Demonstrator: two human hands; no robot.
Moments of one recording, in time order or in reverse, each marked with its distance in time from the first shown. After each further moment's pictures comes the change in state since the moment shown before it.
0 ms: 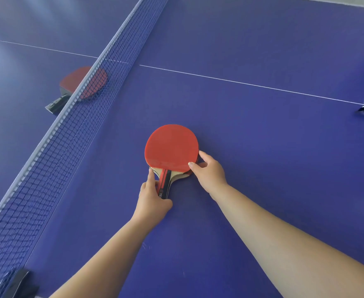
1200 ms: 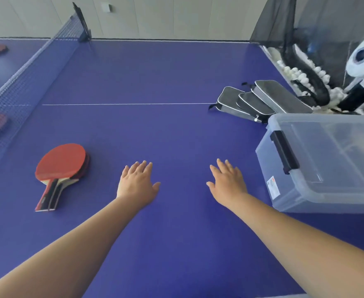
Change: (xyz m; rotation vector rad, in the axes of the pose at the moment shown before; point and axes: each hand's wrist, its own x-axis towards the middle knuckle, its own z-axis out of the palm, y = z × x) left_hand -0.133 0.175 0.212 1.031 0.062 0.530; right_hand -0.162 0.194 -0.336 -0.991 0.191 -0.025
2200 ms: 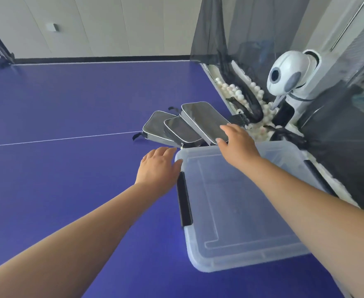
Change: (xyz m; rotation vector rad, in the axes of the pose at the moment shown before) left_hand 0.129 0.339 -0.076 -0.281 0.170 0.288; right_hand 0.102 0.319 -0.142 0.327 0.402 0.140
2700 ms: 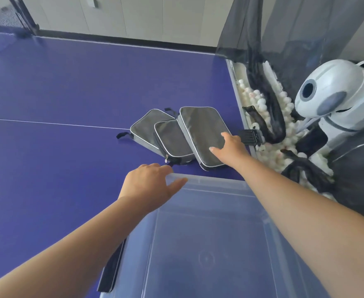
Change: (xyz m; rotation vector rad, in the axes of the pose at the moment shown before) left_hand 0.084 0.064 0.055 0.189 -0.100 -0.242; right_hand 0.166 0.097 0.062 0.036 -0.359 0.134
